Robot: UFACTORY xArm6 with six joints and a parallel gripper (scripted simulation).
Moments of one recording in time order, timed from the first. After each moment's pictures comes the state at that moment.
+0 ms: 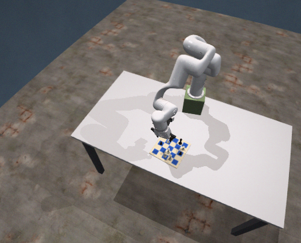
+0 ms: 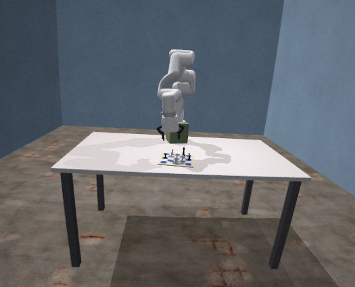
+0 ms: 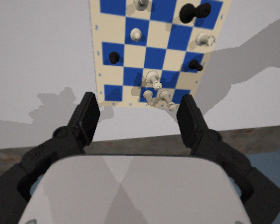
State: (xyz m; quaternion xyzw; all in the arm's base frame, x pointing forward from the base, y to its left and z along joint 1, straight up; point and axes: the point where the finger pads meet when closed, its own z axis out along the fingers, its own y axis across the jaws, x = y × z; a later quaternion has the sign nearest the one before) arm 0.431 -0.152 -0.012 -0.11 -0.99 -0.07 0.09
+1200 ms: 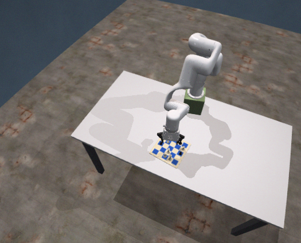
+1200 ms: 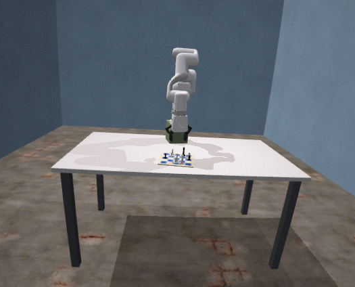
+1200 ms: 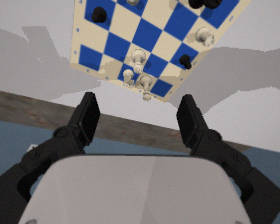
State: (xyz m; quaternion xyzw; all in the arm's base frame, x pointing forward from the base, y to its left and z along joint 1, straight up) arm 0.452 -0.112 -0.013 0.05 -1.00 0.00 0.00
